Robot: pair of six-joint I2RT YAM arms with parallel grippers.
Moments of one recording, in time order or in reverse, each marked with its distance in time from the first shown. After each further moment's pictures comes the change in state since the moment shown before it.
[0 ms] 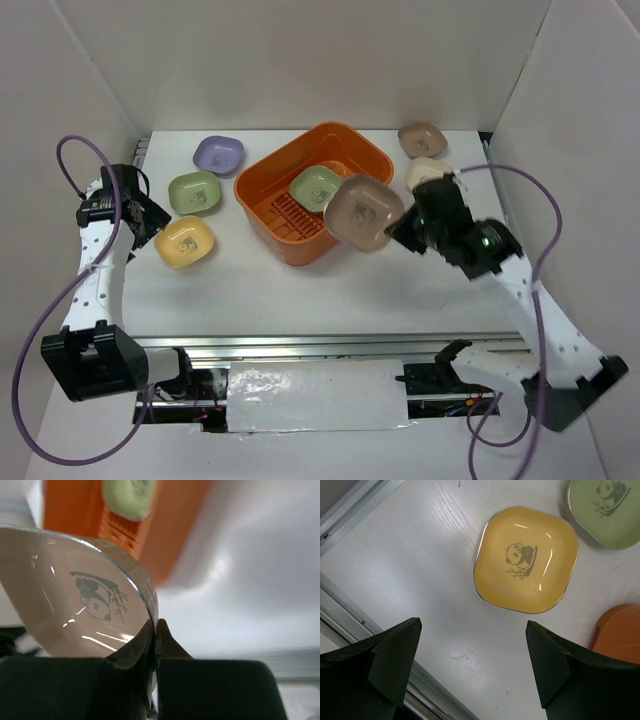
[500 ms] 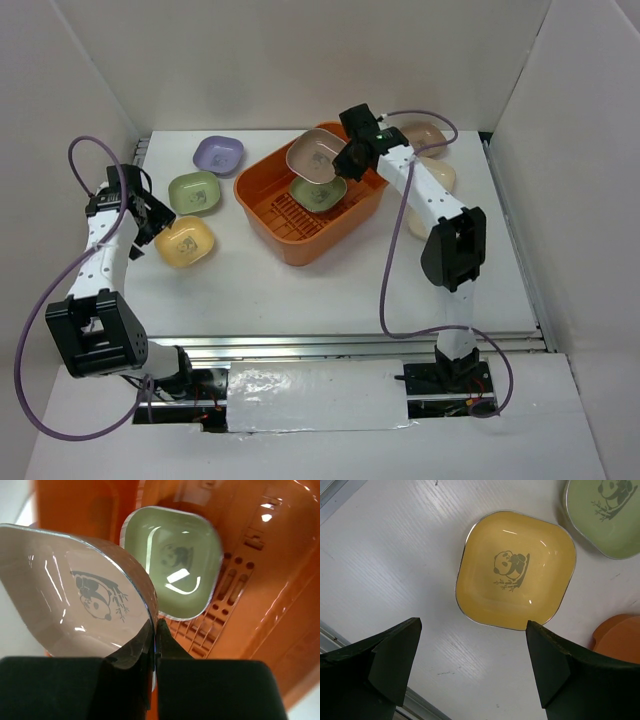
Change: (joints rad) left arm 0.038 0.122 -0.067 0.146 0.085 0.007; right arm -0.128 1.001 0.795 0.114 -0.063 -0.006
